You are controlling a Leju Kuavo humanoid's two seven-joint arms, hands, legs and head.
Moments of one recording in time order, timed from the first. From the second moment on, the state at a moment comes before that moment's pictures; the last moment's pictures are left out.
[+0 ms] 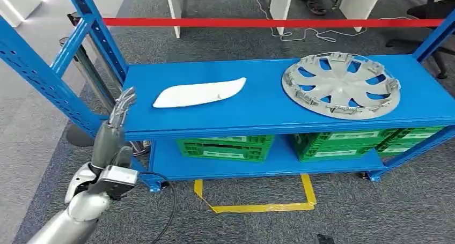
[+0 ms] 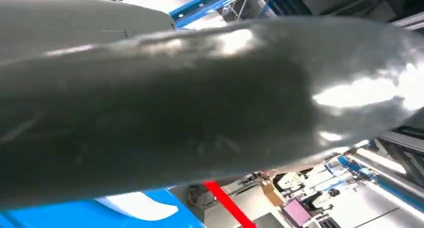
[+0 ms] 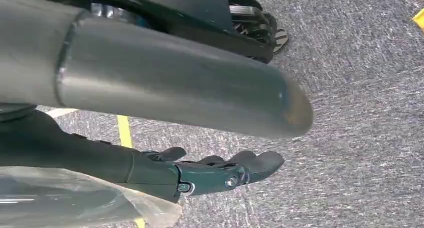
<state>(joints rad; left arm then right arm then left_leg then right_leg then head) -0.16 0.07 -0.47 -1.66 -0.42 0.34 -0.50 -0.05 0.19 -0.61 -0.20 0.52 -0.12 -0.04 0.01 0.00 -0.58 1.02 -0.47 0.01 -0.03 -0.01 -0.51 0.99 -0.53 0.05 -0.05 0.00</state>
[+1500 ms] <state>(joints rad) -0.09 0.10 -0.43 -1.66 -0.40 0.35 -0.58 -0.05 0.18 -0.59 -0.20 0.60 -0.01 -0.11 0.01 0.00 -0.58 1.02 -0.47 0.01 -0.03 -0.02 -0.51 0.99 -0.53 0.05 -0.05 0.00</state>
